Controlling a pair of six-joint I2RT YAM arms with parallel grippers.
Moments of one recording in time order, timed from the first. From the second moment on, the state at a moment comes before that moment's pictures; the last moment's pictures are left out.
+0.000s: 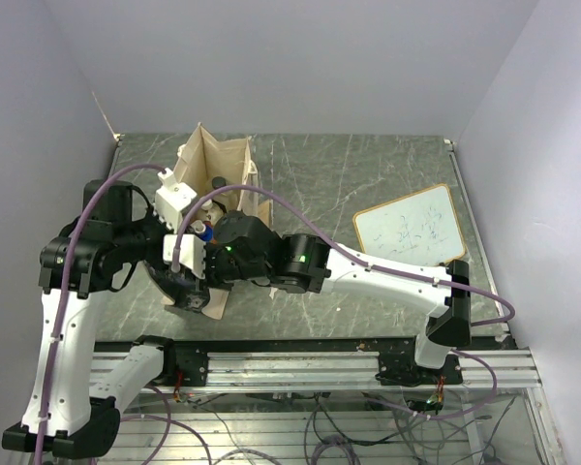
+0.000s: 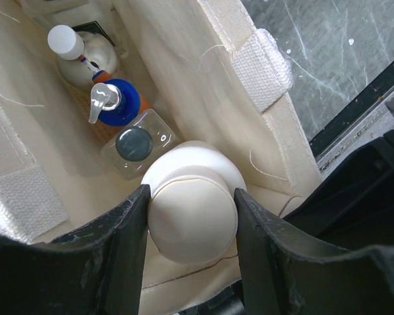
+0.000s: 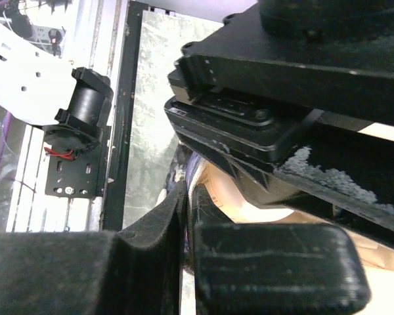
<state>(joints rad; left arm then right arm) -0.15 0.91 1.41 -1.29 0.45 0.42 1.33 1.75 1.77 -0.46 -0.13 -0.37</state>
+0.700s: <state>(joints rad) -0.15 1.02 1.40 -1.29 0.40 0.43 1.33 1.75 1.81 -0.49 -0.14 -0.46</state>
